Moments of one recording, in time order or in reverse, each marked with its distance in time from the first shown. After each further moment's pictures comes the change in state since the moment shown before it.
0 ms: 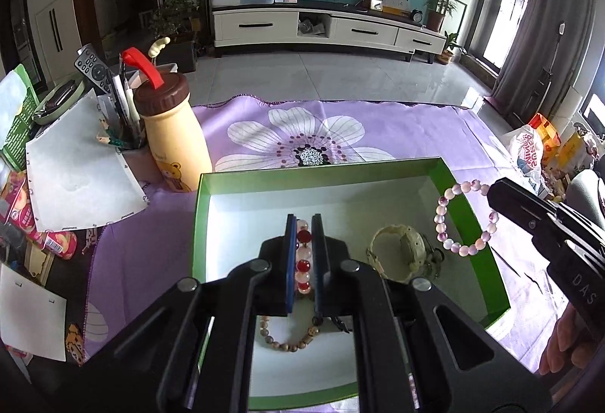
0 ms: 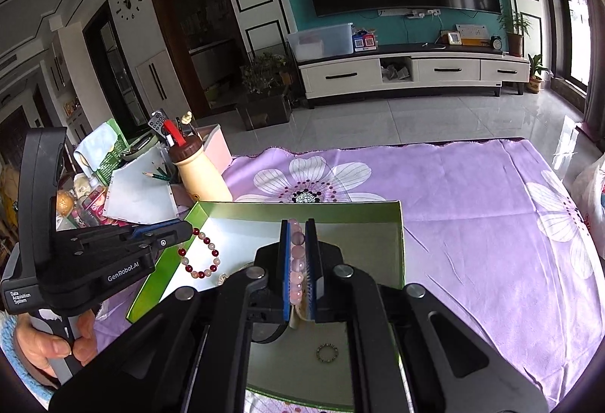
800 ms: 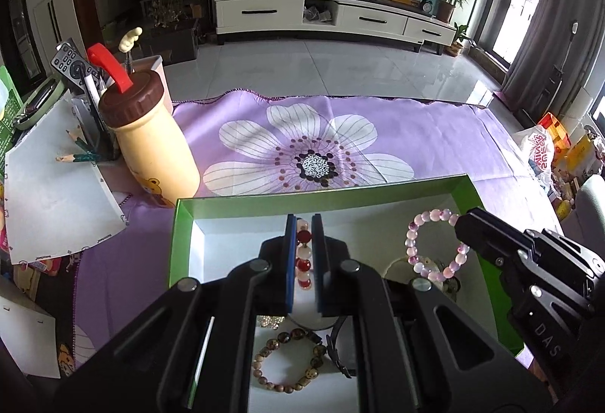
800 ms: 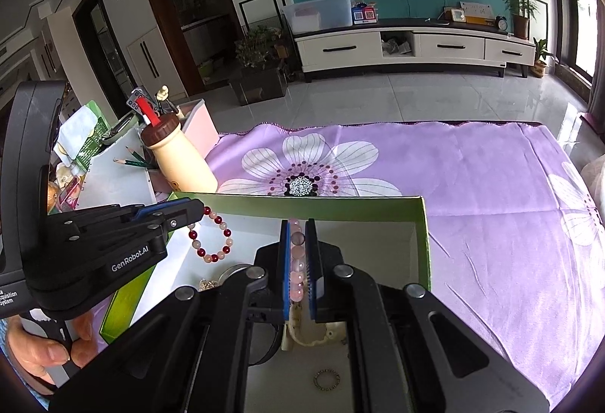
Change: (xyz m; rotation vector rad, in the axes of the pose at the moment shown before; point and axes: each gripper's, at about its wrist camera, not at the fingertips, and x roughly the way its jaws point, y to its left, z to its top) left arm 0.052 -0.002 0.025 -0.019 0.056 0.016; right arm 0.057 -0.005 0.007 0.007 0.106 -0.005
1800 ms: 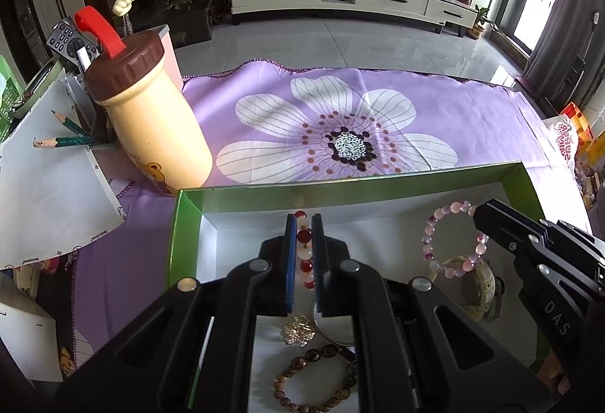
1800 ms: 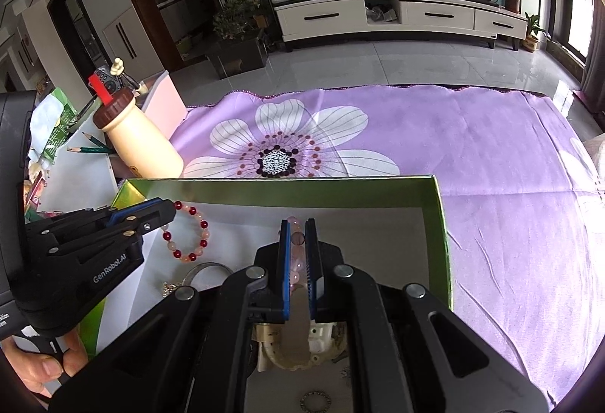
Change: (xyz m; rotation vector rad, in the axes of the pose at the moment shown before) left arm 0.043 0.014 -0.002 -0.005 0.076 0.080; right arm 0.052 -0.017 0.002 0.041 0.117 -0.072
